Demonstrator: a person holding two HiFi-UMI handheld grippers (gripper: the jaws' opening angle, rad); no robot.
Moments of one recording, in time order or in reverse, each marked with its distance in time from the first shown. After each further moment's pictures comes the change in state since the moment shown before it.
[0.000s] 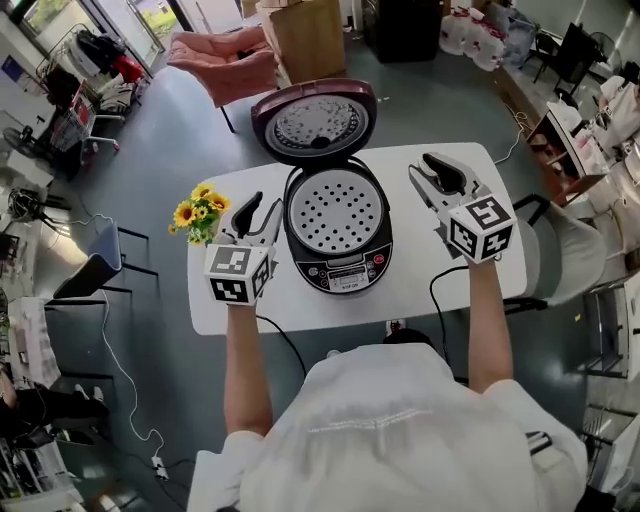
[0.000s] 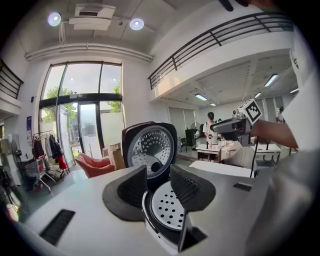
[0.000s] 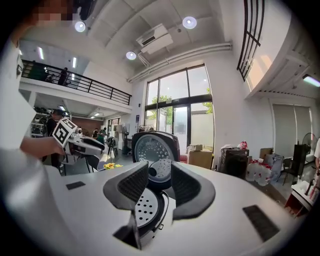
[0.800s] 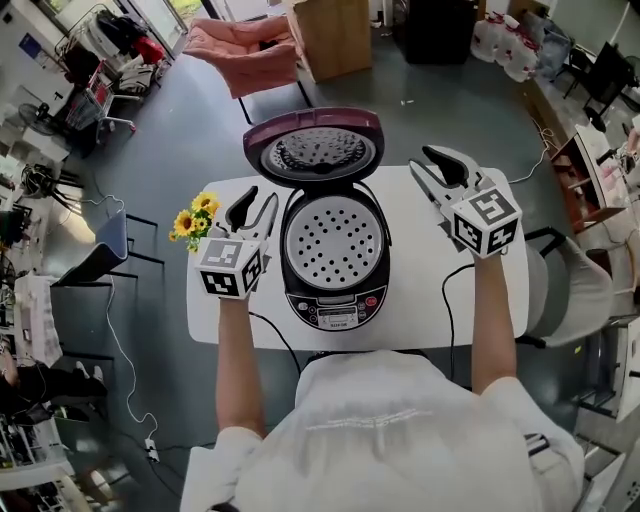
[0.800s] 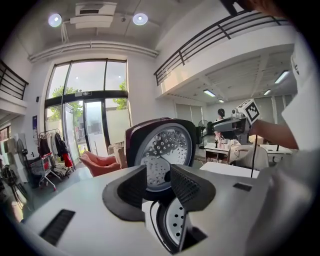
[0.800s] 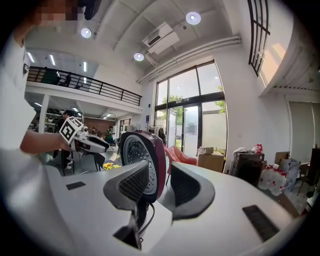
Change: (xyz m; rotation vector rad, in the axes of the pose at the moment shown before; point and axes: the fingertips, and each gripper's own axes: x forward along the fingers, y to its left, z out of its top) left arm 0.074 0.038 0.020 -0.025 0.038 0.073; right arm 0.080 -0.070 0.017 -0.049 -0.008 0.145
